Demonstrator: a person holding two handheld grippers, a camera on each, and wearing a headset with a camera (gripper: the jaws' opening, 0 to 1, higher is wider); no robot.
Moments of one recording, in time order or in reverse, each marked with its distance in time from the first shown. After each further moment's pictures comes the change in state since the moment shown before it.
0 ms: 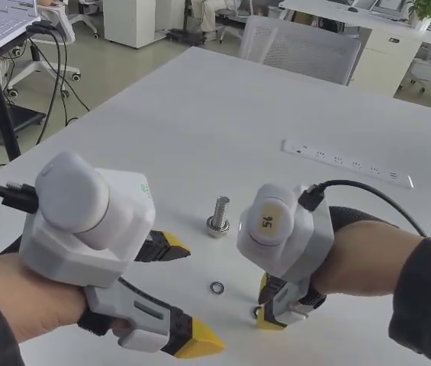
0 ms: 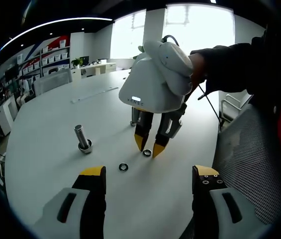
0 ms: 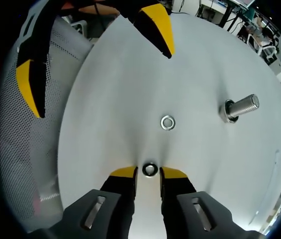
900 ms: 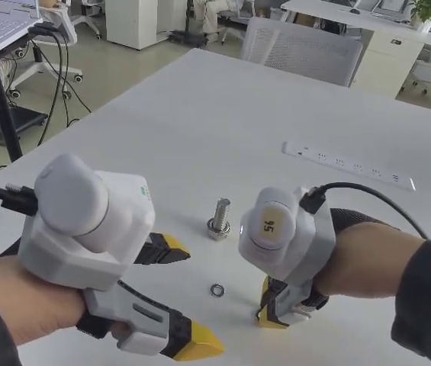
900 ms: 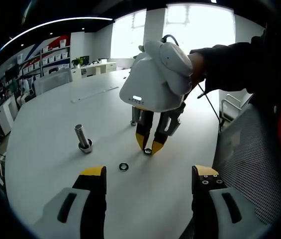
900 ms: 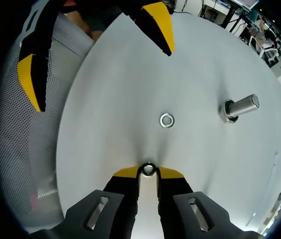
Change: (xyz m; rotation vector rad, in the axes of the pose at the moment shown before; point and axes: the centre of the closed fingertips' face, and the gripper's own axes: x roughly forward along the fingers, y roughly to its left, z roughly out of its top) left arm -0.001 -0.002 -0.001 -0.001 0.004 0.003; right arm -0.001 -0.001 -0.003 -0.022 0.009 0.000
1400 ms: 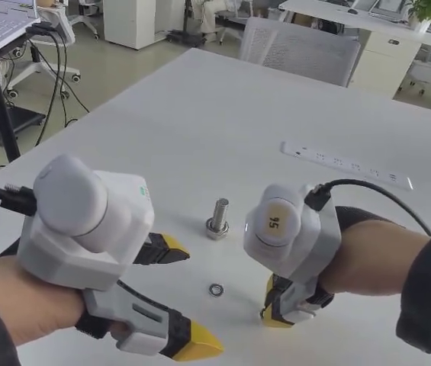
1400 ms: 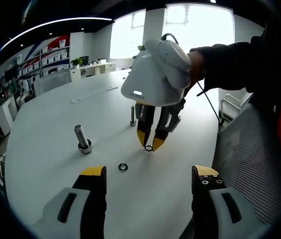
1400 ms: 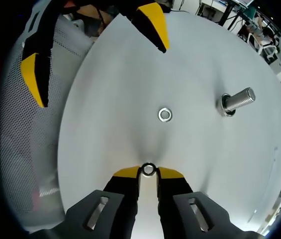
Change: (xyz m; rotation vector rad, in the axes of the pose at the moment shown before) left arm 0.000 0.000 0.000 0.003 -0.001 -0.004; right arm -0.007 -0.001 -0.009 0.021 0.009 0.000
